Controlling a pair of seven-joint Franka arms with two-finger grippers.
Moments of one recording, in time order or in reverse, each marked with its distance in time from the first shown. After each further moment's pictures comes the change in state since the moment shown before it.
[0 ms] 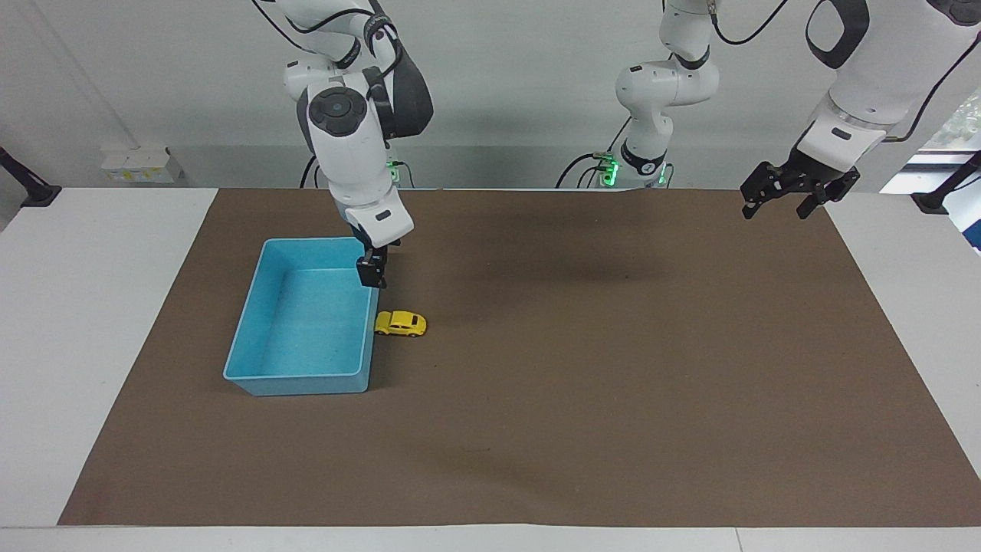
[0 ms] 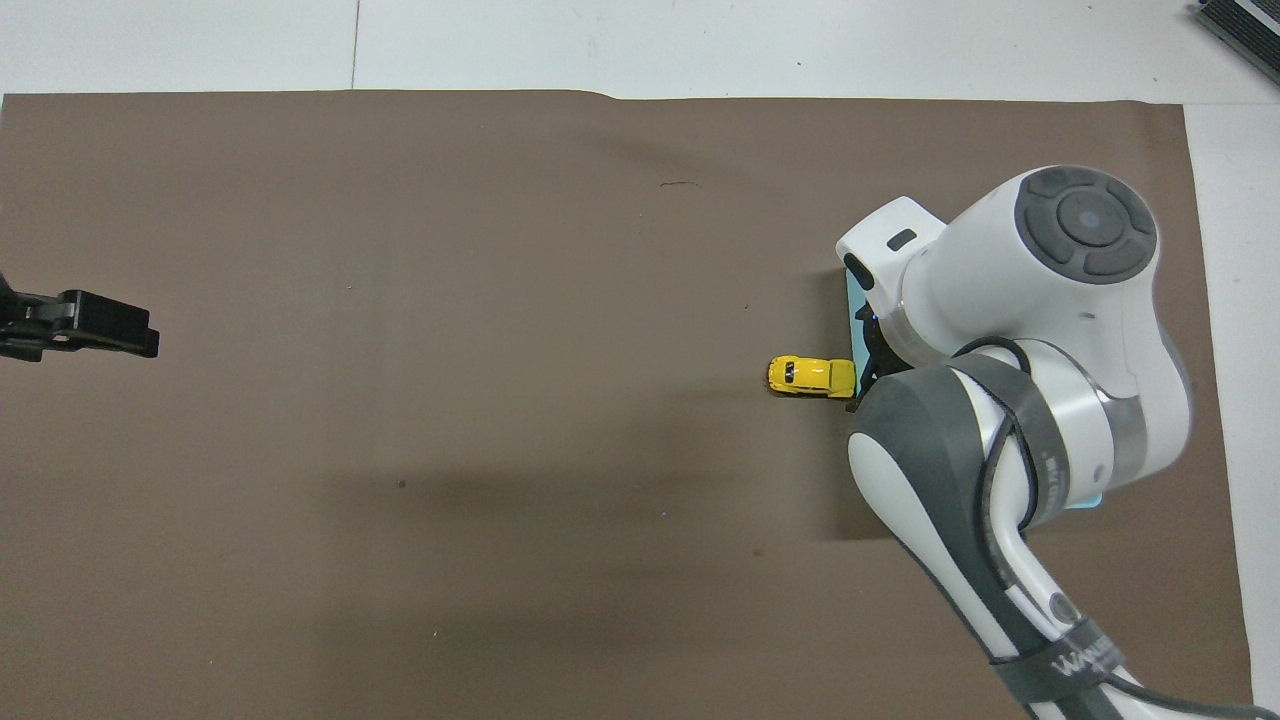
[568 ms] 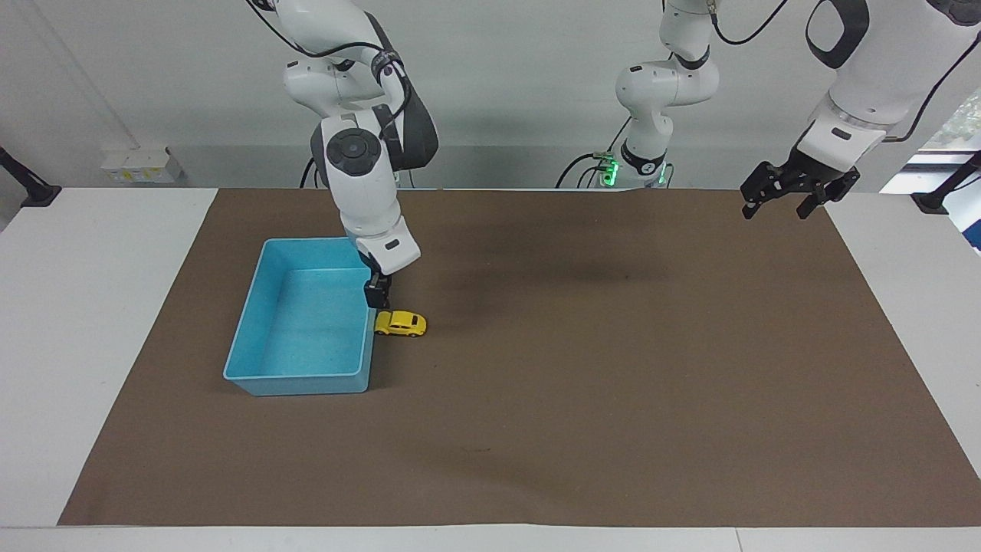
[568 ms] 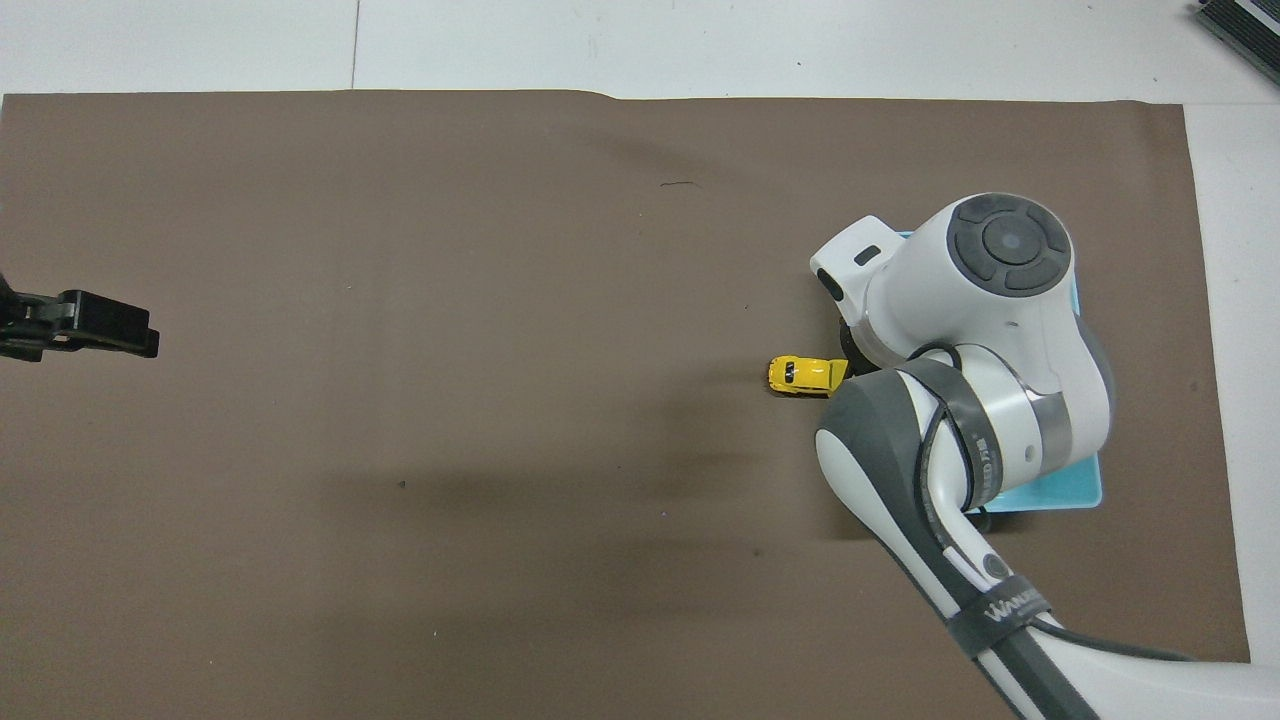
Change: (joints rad) left arm 0.000 0.000 0.000 0.000 0.000 0.000 0.000; right arm 0.005 0.057 0.002 -0.056 -0.040 0.097 0.000
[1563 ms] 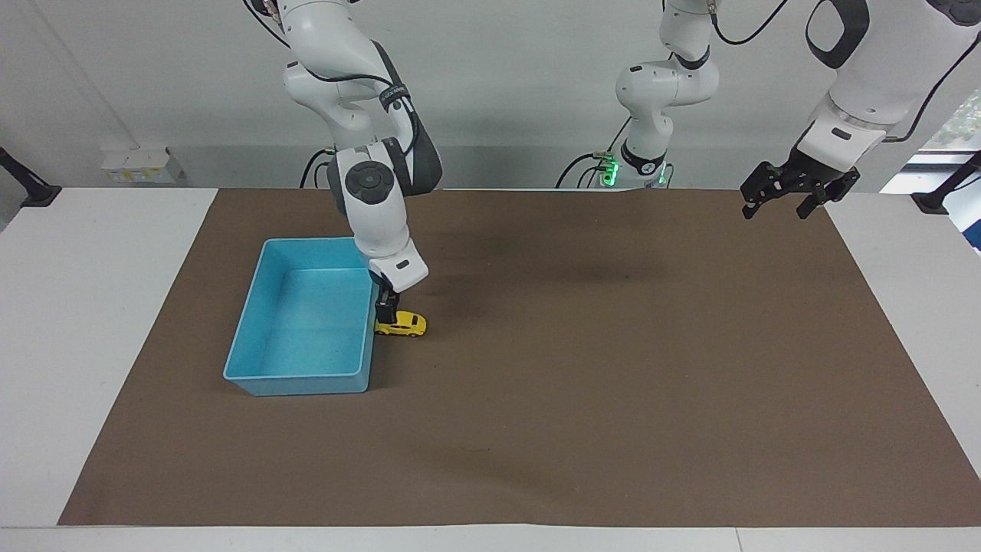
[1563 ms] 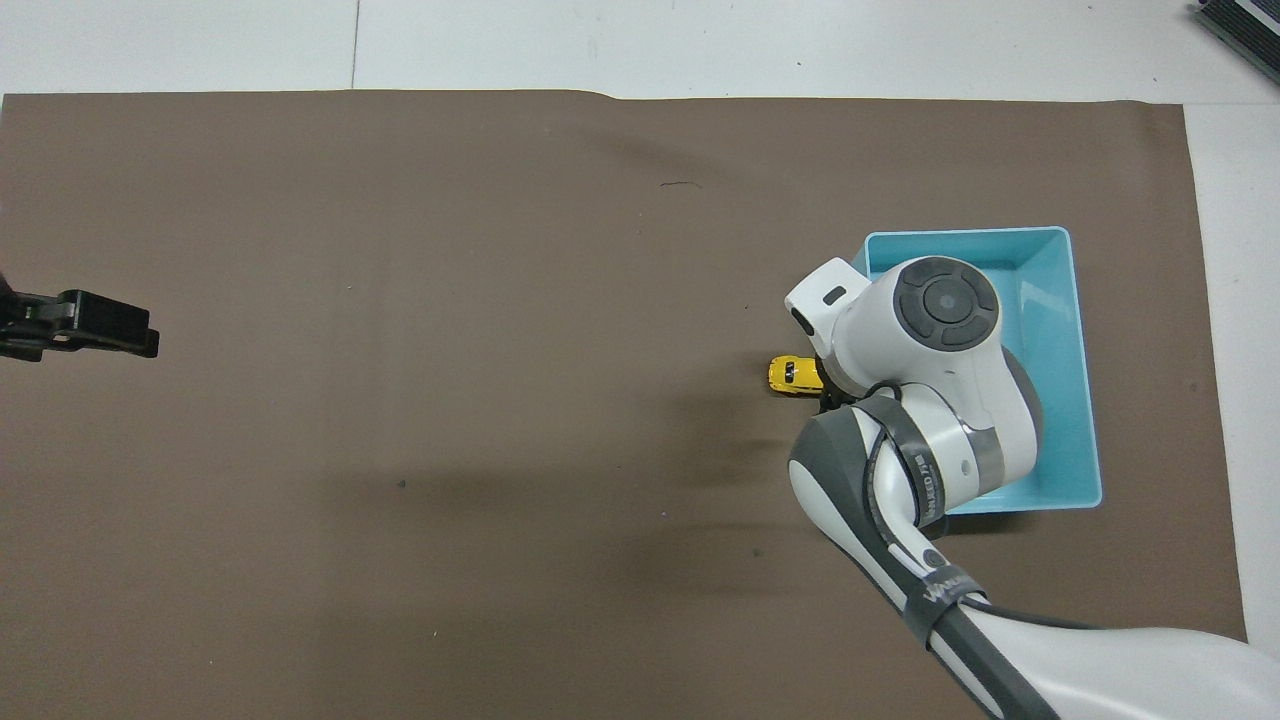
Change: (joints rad) left arm 0.000 0.000 0.000 0.000 0.000 0.000 0.000; right arm 0.018 0.053 0.002 -0.151 -0.034 0.229 -0.002
